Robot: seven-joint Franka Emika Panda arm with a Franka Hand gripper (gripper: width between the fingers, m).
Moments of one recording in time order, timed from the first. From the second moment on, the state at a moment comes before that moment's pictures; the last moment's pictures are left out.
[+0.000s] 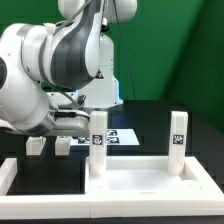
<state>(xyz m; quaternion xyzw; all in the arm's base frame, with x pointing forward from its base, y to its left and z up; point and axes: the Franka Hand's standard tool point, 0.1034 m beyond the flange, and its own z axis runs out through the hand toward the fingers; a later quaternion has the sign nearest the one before) 0.415 -0.126 0.032 -0.88 0.15 0.42 0.12</state>
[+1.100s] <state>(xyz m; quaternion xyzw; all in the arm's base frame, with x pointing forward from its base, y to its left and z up) 0.410 -0.127 0.018 -0.88 0.15 0.43 0.11</state>
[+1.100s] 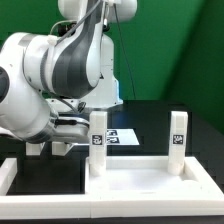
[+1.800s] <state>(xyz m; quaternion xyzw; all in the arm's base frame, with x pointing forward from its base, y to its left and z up) 0.410 -0.127 0.018 -0.88 0.15 0.43 0.11</state>
